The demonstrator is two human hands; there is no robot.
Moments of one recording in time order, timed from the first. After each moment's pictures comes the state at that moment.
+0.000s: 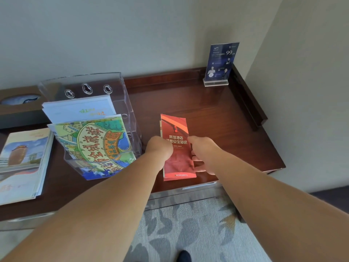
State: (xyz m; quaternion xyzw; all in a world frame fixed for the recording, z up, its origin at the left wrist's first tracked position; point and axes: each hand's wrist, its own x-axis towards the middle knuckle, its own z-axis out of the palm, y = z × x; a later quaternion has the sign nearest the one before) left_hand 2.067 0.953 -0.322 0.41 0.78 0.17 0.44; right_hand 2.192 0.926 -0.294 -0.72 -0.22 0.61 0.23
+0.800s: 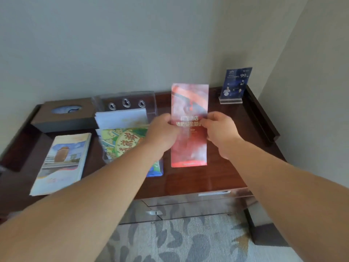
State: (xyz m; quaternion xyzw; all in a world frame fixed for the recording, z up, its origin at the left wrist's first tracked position) left_hand 2.020 0.931 -0.203 0.55 0.67 0.33 0.37; right_hand 2.175 0.939 -0.218 -0.66 -0.43 0.46 0.42
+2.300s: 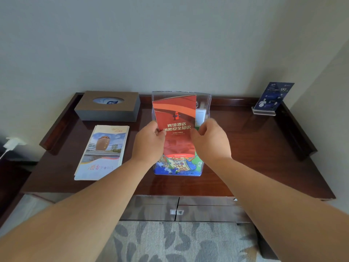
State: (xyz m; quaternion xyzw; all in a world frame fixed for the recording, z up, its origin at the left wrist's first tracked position) left_hand 1.844 0.901 -0.242 0.57 0.68 0.41 0.23; right_hand 2.015 0.909 -0.224 -0.66 -0.65 0.21 0.32
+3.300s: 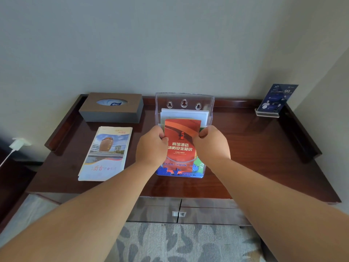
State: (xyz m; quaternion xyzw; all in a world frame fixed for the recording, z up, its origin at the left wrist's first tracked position) left_hand 1.844 0.906 -0.257 0.57 0.74 0.32 0.16; right_hand 2.008 0.915 -0.227 -0.71 -0.58 0.29 0.28
